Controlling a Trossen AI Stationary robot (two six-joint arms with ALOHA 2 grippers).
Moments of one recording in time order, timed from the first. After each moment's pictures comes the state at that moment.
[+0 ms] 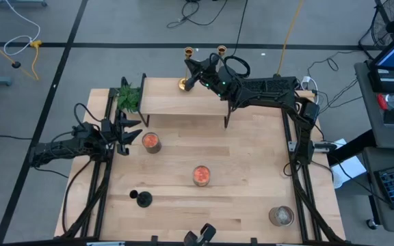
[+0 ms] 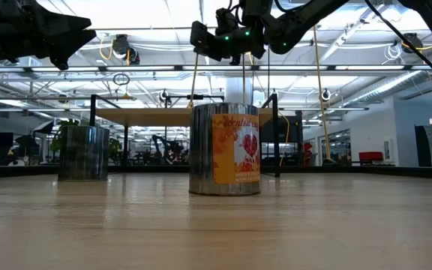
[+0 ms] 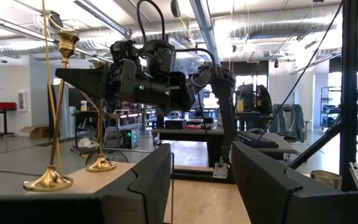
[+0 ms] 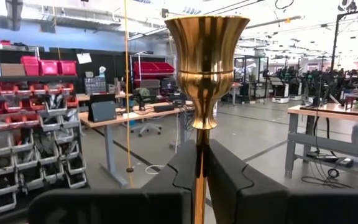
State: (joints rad) left arm 0.16 0.01 0.06 0.28 -0.03 0.02; right arm -0.44 1.91 1.46 0.69 0.23 -0.01
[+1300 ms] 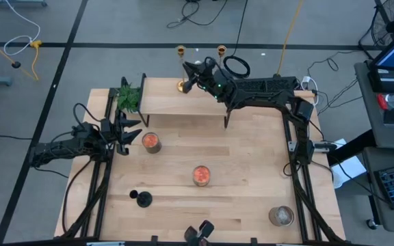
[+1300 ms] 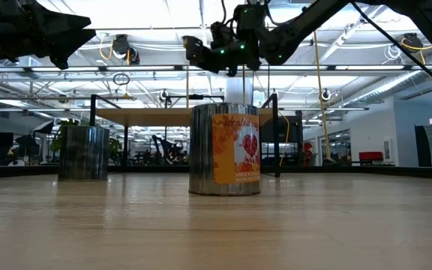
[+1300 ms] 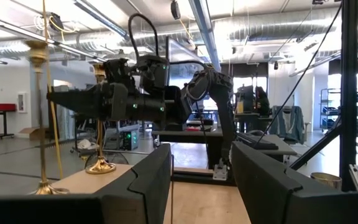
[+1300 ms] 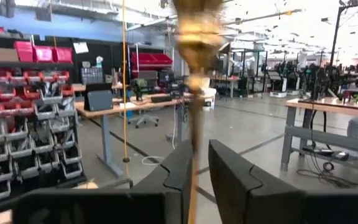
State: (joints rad) left arm 0.16 0.01 0.06 0.29 -0.03 0.02; right arm -0.44 1.98 1.45 0.73 0.24 -0.02
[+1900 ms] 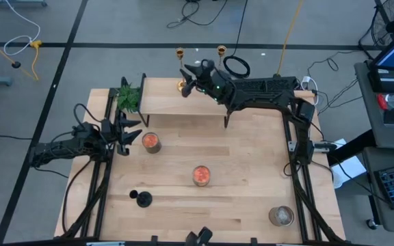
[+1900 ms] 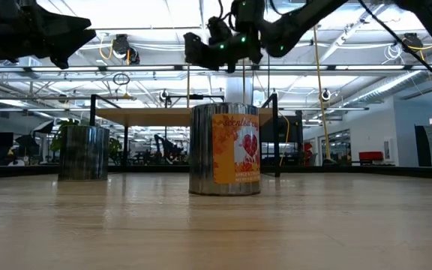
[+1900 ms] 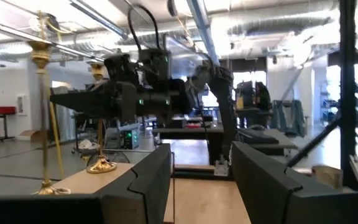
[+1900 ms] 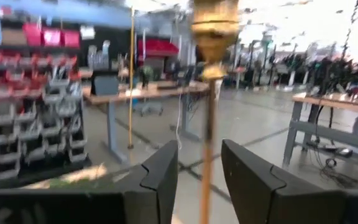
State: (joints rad) left arm 0.16 0.01 0.06 0.27 -0.01 0.05; right arm -0.41 1.94 1.45 0.61 0.23 -0.05
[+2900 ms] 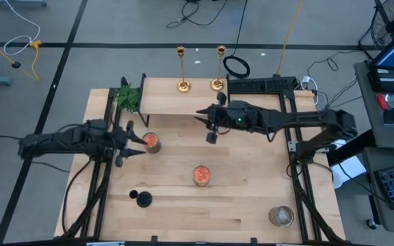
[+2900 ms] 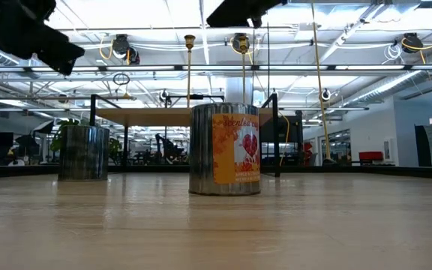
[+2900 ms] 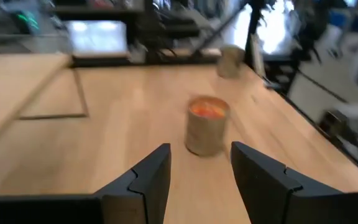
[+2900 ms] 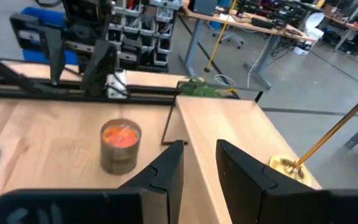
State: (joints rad) left arm 0.08 0.27 0.32 -0.29 0.26 0.03; right arm -0.07 1.47 1.23 -0.04 0.23 -0.16
